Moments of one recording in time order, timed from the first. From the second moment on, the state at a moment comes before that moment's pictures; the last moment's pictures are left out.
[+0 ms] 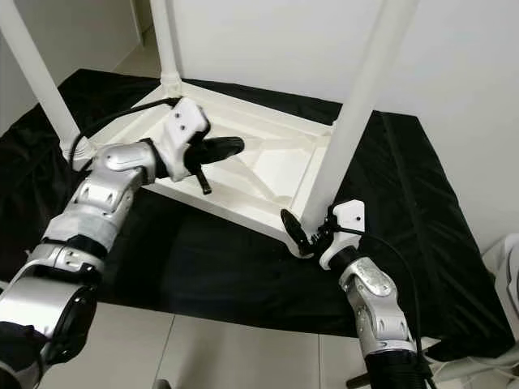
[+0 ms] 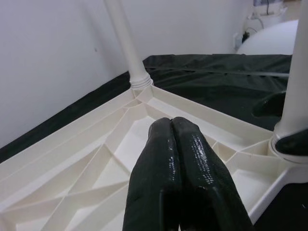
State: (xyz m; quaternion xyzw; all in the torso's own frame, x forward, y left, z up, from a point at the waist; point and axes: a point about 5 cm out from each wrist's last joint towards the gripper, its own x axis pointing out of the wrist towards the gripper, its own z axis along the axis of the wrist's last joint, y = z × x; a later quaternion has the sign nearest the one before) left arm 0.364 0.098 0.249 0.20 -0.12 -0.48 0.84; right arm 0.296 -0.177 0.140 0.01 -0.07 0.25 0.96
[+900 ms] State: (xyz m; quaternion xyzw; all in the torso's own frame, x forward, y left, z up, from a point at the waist) left arm 0.317 0.152 0.161 0.07 -0.05 -0.30 0.95; right arm 0.287 -0.164 0.141 -0.02 -0.09 0.24 0.97
